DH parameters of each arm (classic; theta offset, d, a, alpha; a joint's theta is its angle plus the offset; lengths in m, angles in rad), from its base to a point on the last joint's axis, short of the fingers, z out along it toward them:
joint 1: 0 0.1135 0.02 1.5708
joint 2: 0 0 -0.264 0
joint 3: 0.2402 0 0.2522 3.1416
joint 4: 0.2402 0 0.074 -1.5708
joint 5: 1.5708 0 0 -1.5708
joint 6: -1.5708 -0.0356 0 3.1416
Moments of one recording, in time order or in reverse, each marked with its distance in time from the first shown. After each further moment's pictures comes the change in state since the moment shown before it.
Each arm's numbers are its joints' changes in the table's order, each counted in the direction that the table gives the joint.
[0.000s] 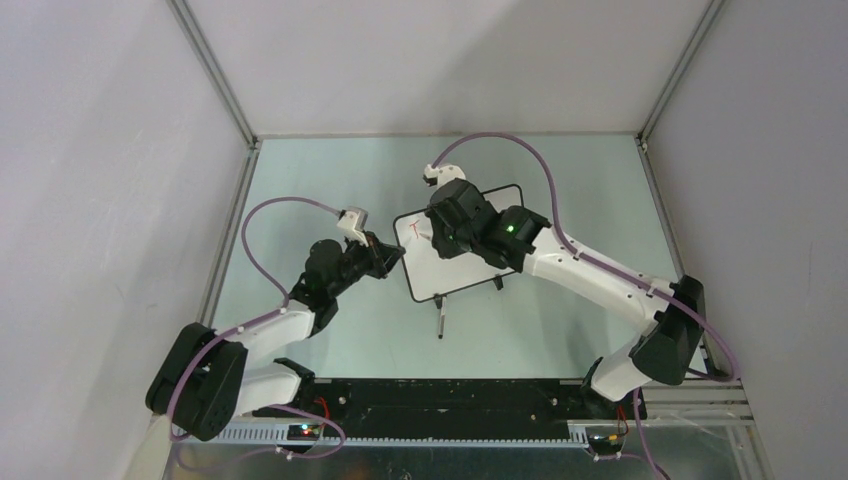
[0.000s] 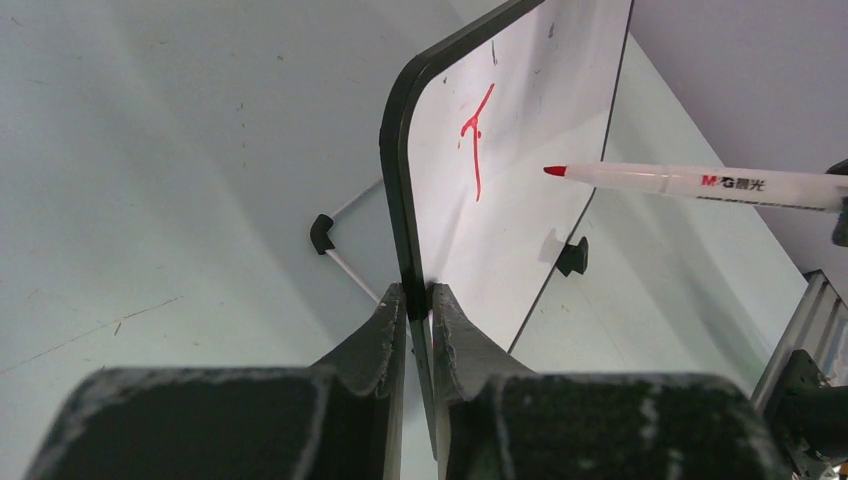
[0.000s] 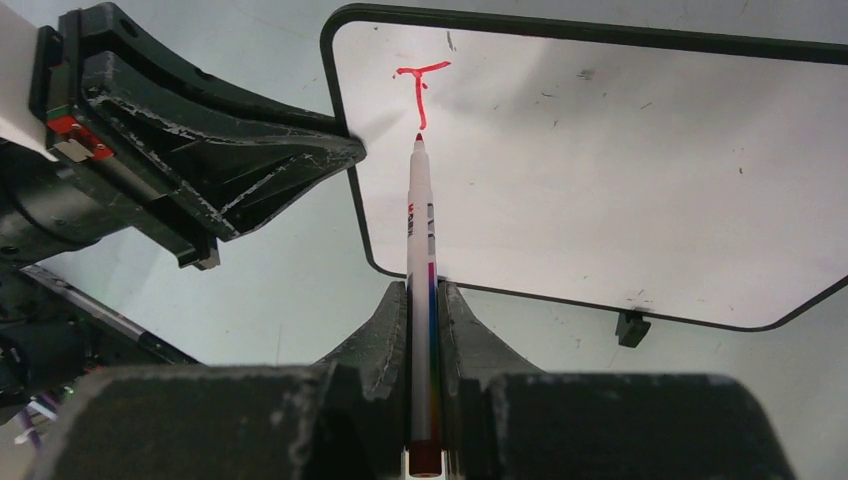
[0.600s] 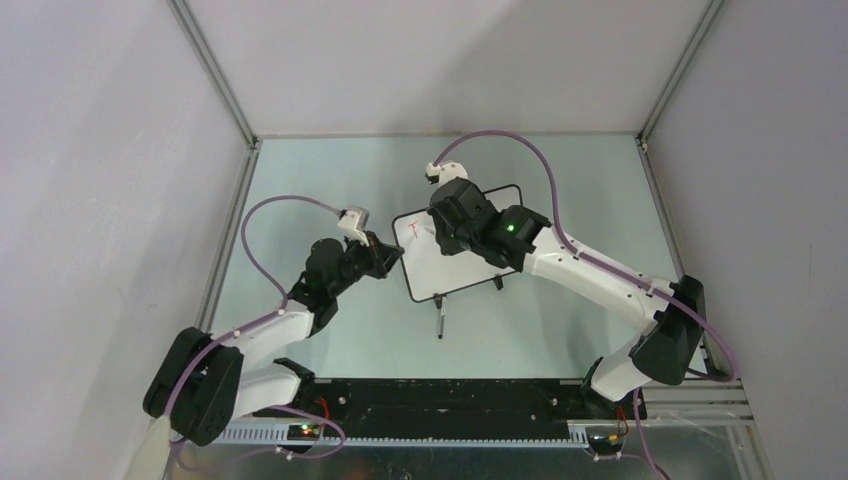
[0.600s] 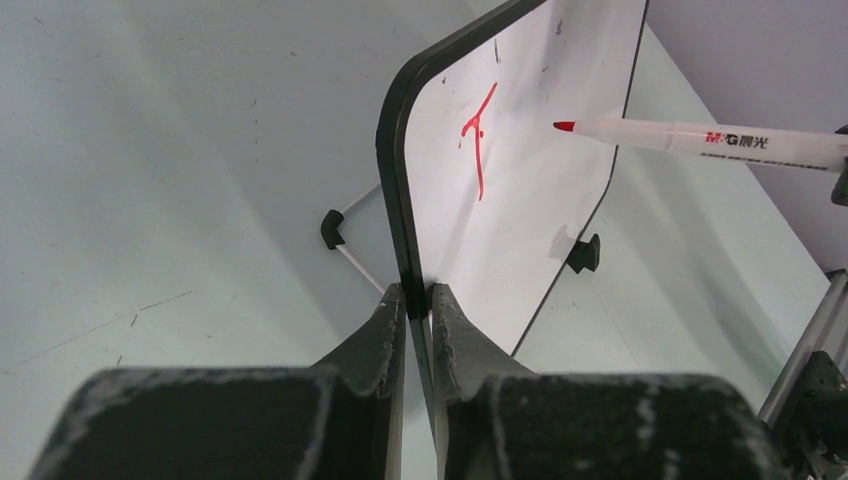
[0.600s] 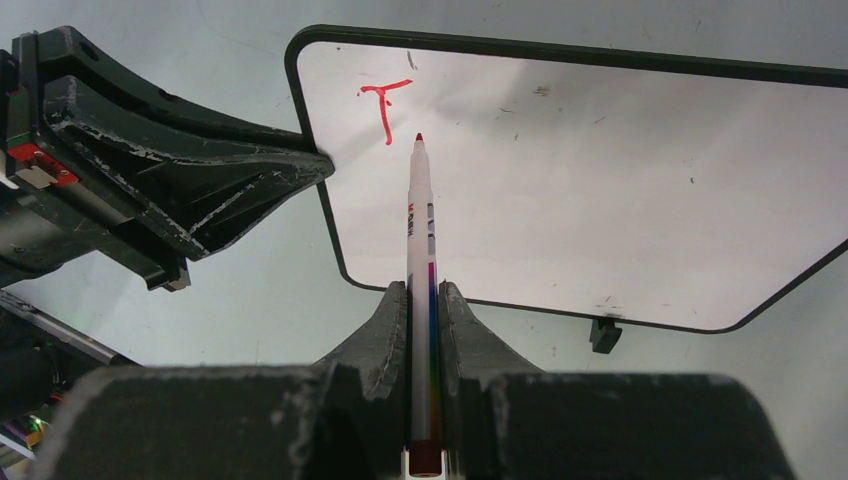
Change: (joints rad) left arm -0.007 0.014 0.017 0.053 -0.034 -0.020; right arm -0.003 -0.007 -0.003 -0.009 0.057 0.026
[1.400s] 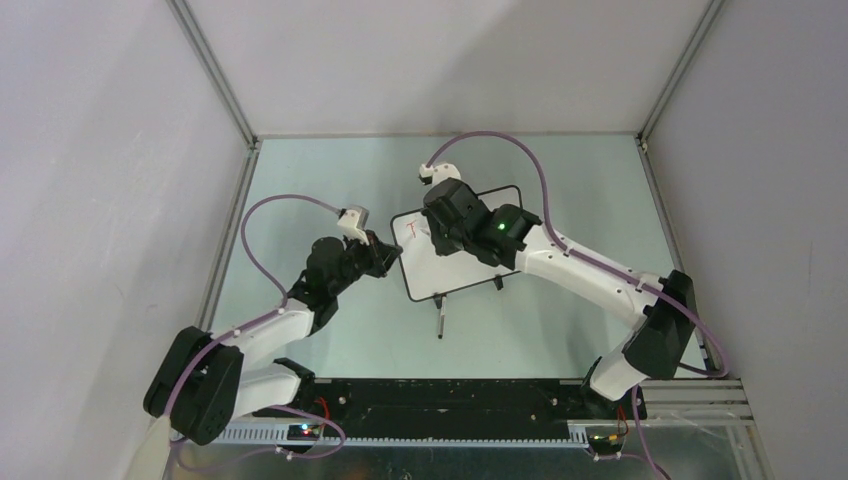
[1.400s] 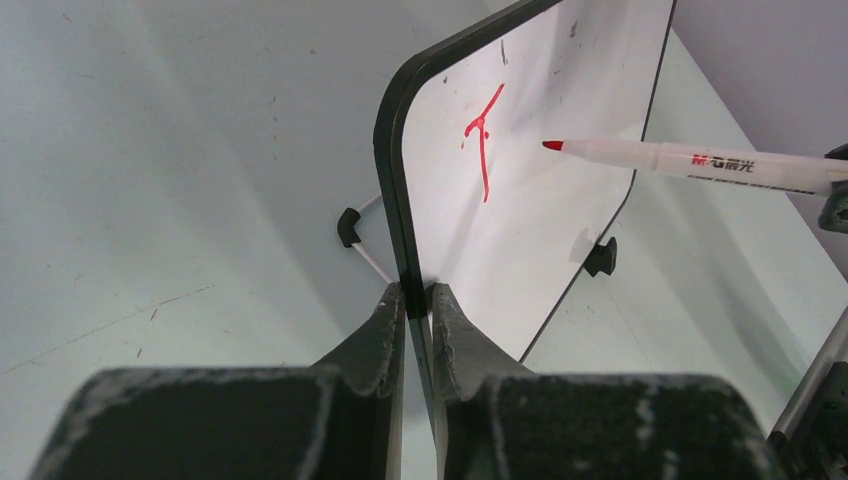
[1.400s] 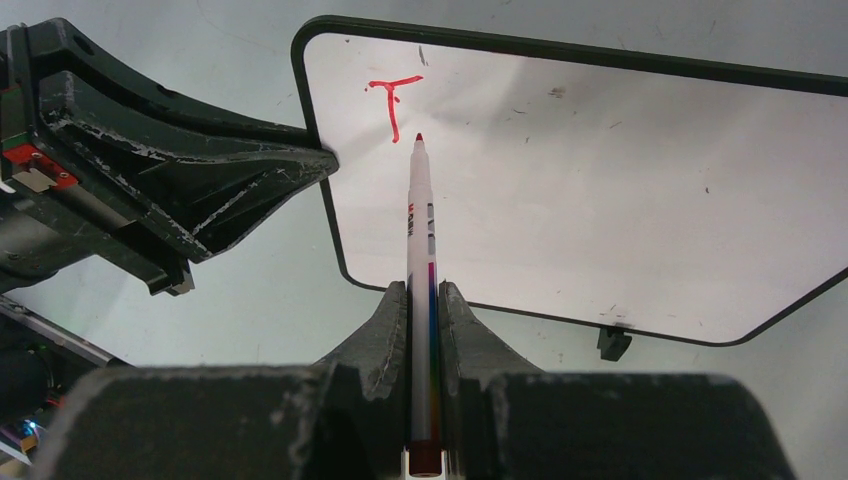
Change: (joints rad) left arm -0.002 0.006 0.011 0.039 -0.031 -0.015; right arm 0.006 -0.036 0.019 -0.003 -0.002 0.001
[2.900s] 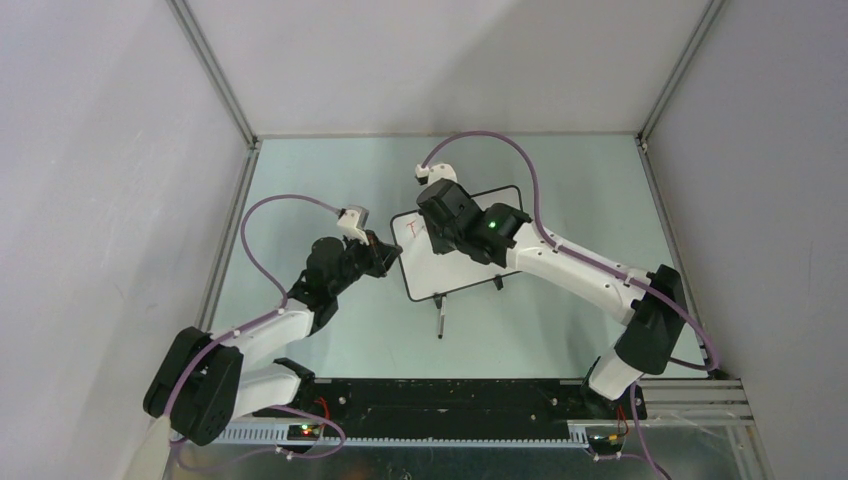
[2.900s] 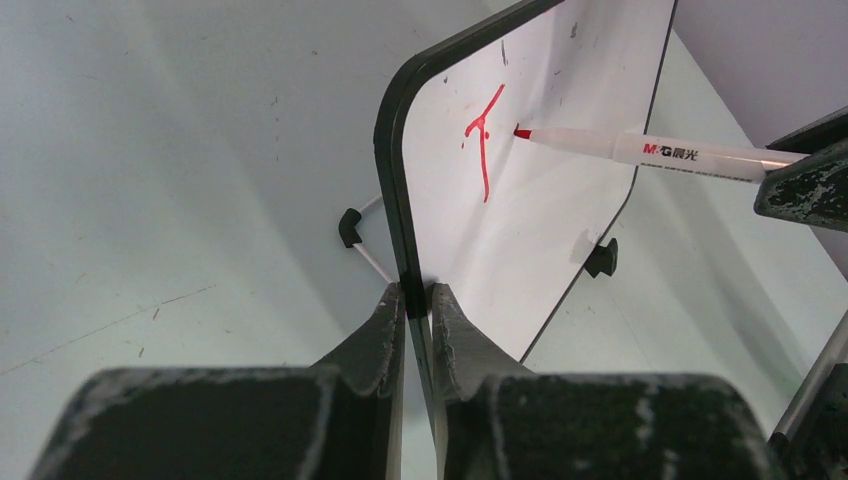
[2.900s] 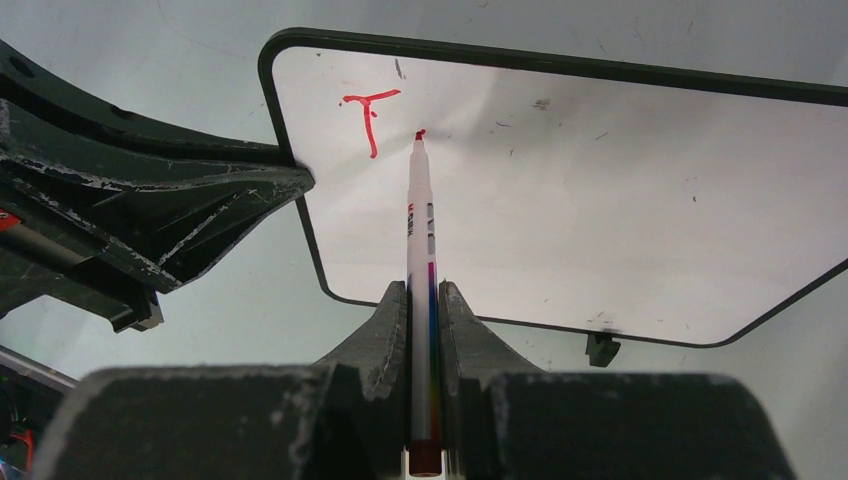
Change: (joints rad) left arm 0.000 0.003 0.000 0.001 -0.004 0.000; right arm -0.003 -0.053 0.024 0.002 0.048 0.000
